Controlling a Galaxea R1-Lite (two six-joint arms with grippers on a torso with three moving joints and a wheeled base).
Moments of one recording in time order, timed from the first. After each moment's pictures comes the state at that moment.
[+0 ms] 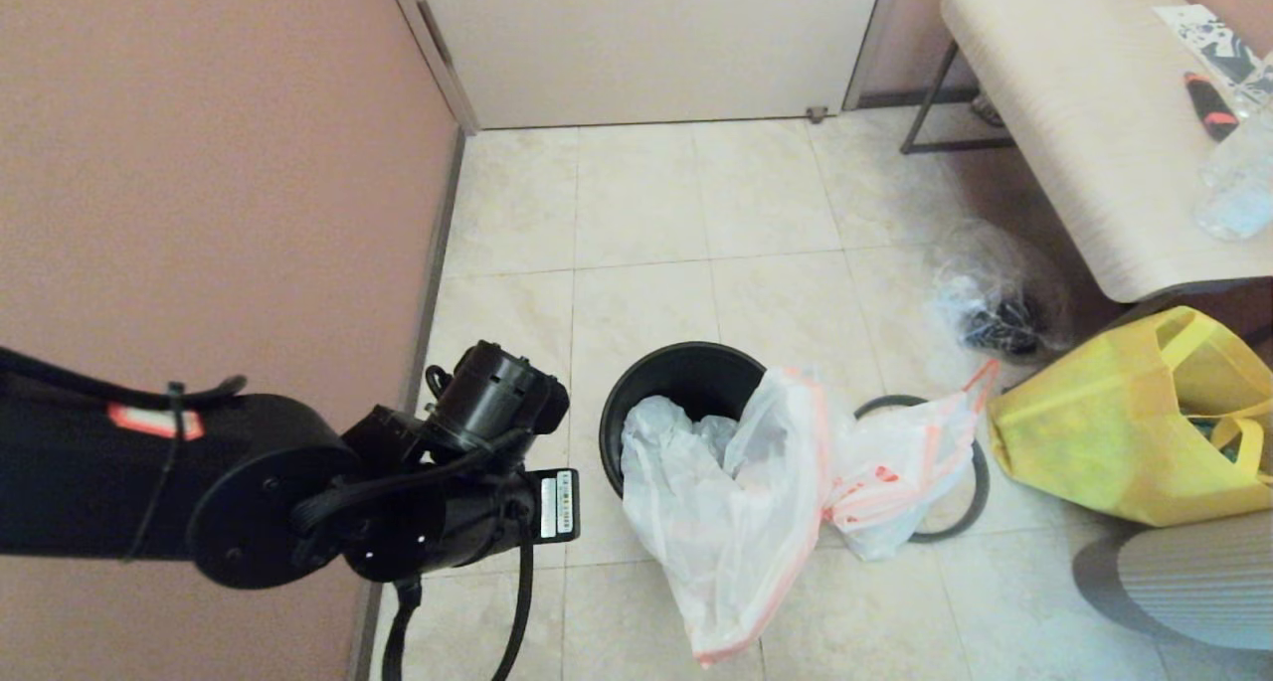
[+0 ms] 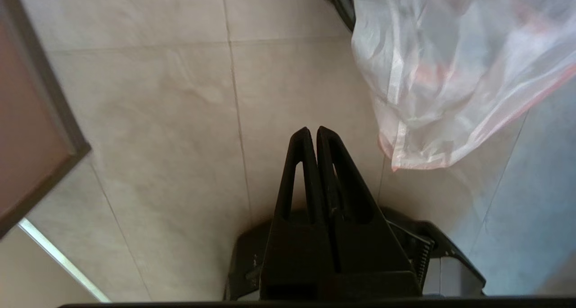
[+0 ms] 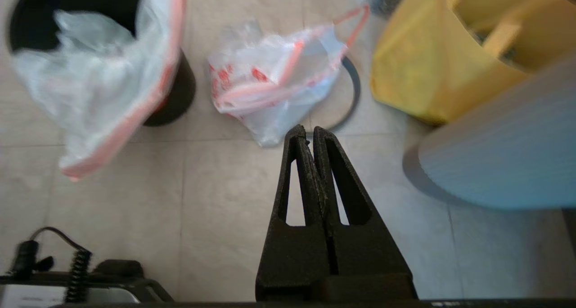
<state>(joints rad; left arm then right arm) -0.69 1.71 -0.93 0.11 0.37 -0.56 0.00 0.05 -0.09 0.08 0.03 -0.03</state>
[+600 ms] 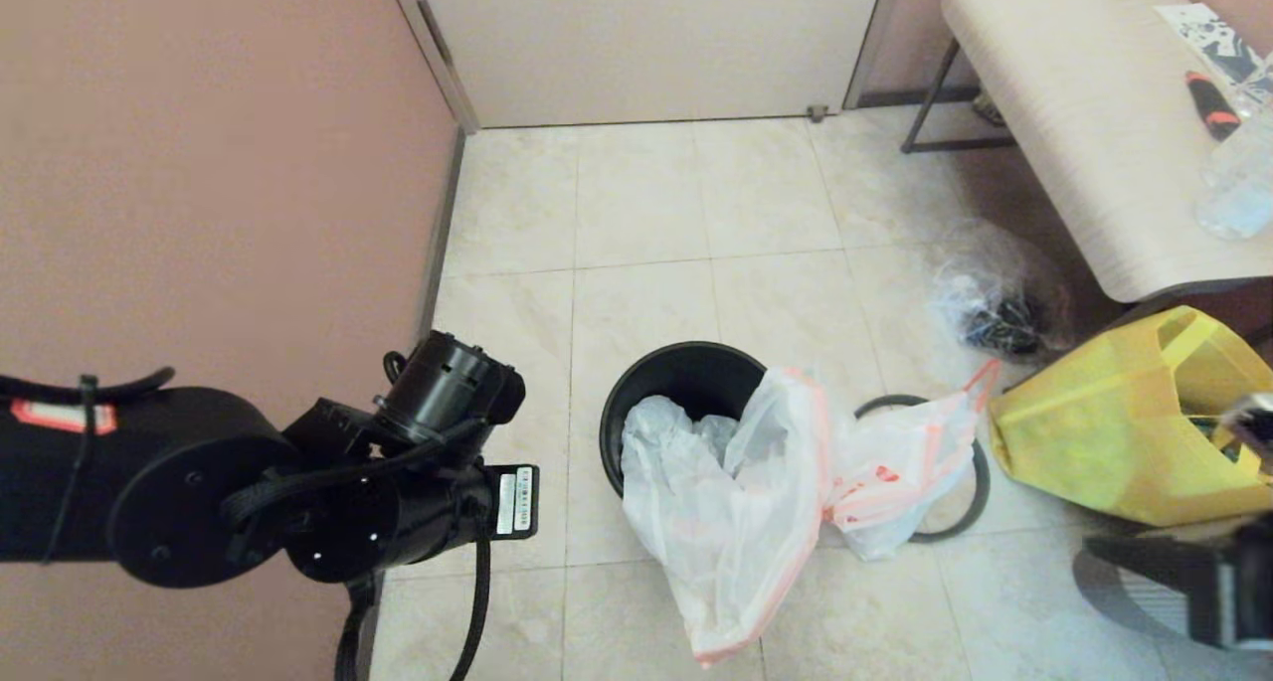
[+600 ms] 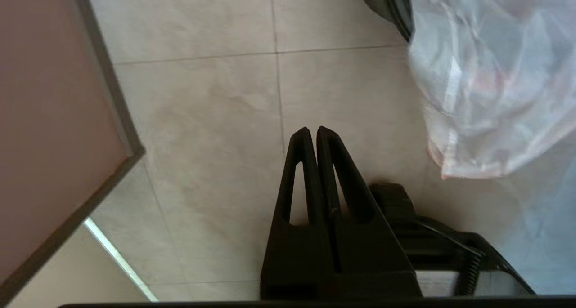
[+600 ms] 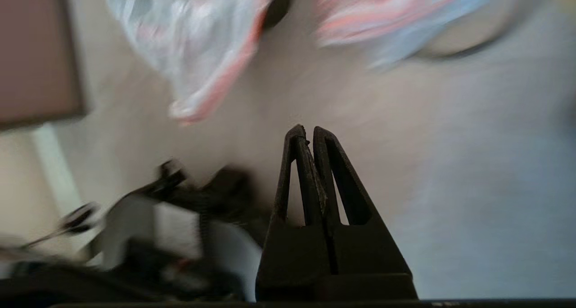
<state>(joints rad) -0.64 1.65 -0.91 0.15 0.43 -0.47 0.08 1.22 -0.52 -0.09 0.30 0.09</state>
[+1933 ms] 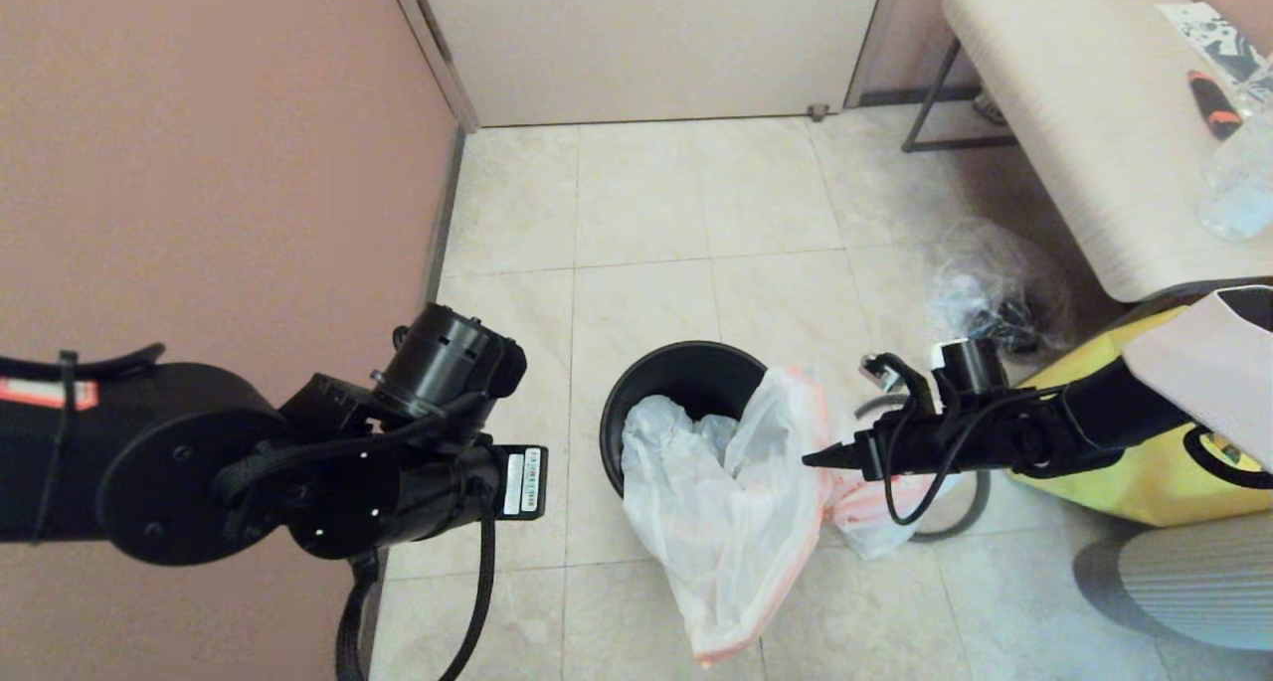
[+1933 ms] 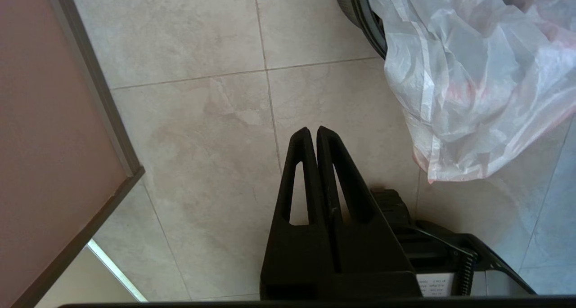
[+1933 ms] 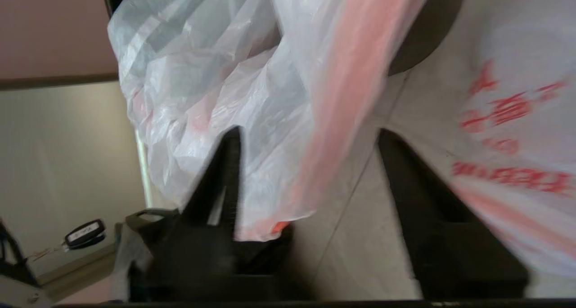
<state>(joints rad) -0.64 1.65 -0.96 0.16 0.42 -0.41 0.17 2.25 -1.22 -0.30 0.67 -0.02</state>
